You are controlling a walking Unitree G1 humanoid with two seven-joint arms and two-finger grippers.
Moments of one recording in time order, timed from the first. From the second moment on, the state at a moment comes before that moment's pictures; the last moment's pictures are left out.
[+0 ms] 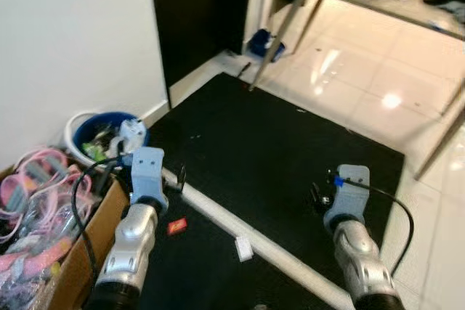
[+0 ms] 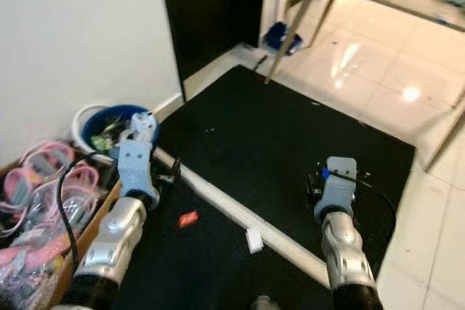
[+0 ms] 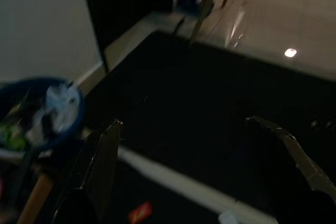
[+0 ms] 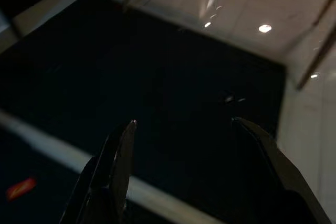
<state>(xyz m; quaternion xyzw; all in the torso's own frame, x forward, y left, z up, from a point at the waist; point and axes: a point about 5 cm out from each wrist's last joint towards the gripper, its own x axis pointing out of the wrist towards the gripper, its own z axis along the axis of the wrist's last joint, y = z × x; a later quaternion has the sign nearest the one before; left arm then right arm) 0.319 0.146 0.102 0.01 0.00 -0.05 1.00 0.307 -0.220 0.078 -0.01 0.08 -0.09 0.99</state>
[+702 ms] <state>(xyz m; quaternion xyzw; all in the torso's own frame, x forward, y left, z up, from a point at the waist) 0.319 0.150 0.092 0.01 0.05 -0.03 1.00 0.304 -0.213 0.072 0.00 0.07 -0.08 0.99</state>
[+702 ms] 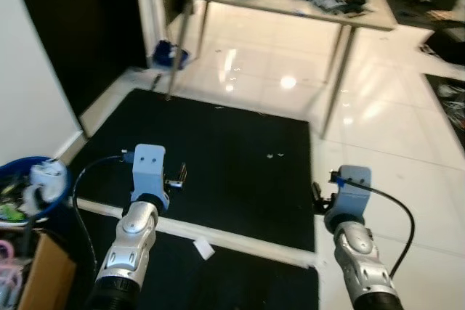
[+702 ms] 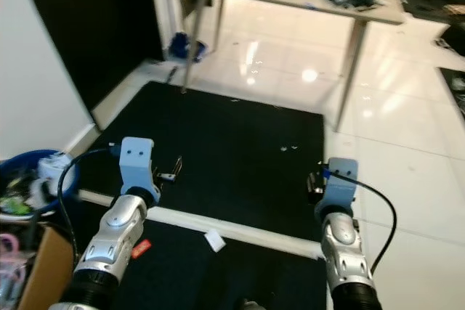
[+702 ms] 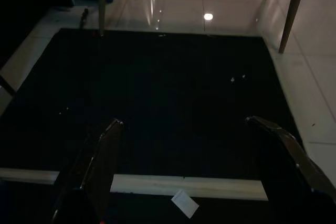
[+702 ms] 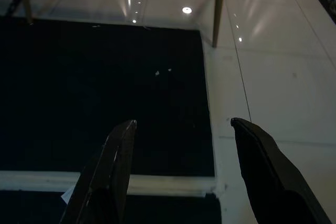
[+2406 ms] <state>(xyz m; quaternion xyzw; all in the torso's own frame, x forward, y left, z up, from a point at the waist) 0.319 0.156 0.099 0.02 0.04 -0.04 1.00 0.309 -0.196 0.069 0.02 0.07 -0.05 1.00</state>
